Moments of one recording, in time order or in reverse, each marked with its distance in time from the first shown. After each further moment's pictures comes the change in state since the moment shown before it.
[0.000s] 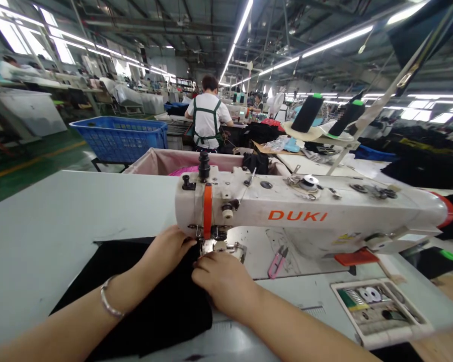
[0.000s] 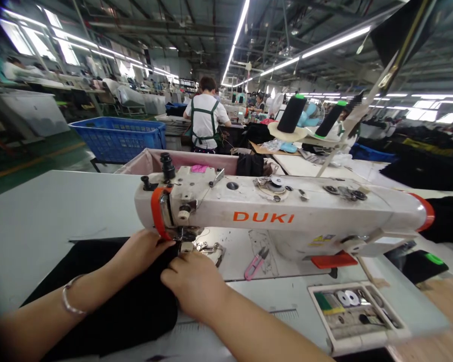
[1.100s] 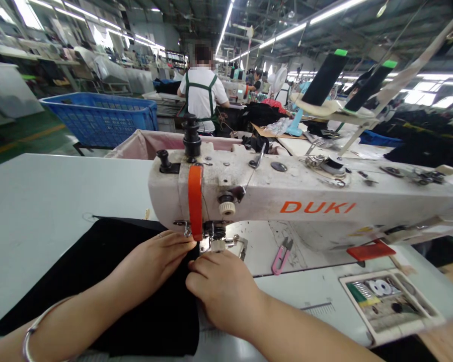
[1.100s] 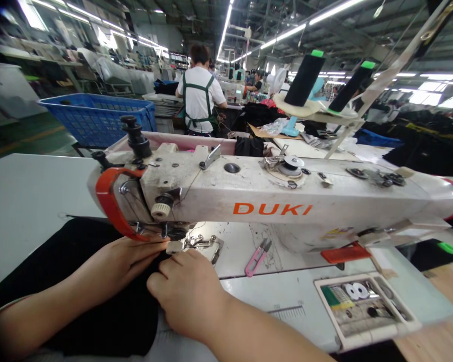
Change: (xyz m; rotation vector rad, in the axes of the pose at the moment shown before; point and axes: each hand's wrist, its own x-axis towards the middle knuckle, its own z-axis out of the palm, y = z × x) left_hand -0.037 -0.008 0.002 0.311 0.086 0.520; right_hand -0.010 -0.010 0.002 0.095 0.067 0.040
